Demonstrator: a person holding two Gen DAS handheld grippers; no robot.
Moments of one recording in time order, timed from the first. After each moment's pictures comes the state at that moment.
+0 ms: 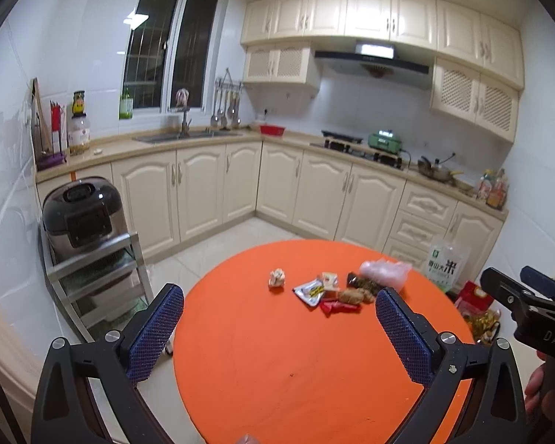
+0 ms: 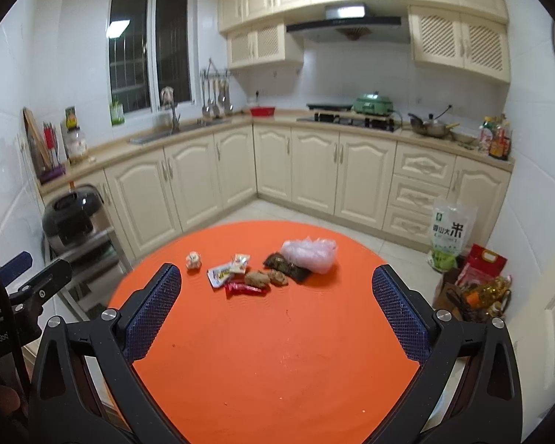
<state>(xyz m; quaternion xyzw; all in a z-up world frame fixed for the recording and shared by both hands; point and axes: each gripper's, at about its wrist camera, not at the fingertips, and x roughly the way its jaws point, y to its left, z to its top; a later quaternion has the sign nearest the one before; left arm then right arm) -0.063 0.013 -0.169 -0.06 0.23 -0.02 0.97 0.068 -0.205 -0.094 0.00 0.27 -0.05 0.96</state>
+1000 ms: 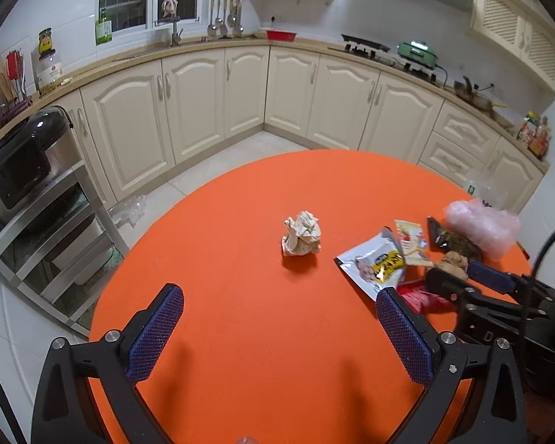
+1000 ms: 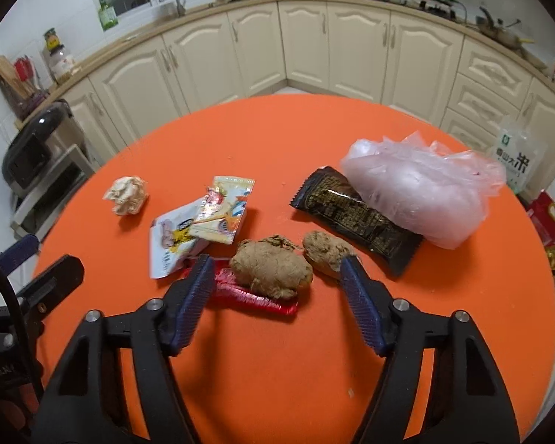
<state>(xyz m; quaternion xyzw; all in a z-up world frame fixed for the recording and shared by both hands) 0.358 -0.032 -0.200 -0.05 0.40 -0.01 0.91 0.288 -0.213 -0.272 0.02 0.46 0.01 0.89</state>
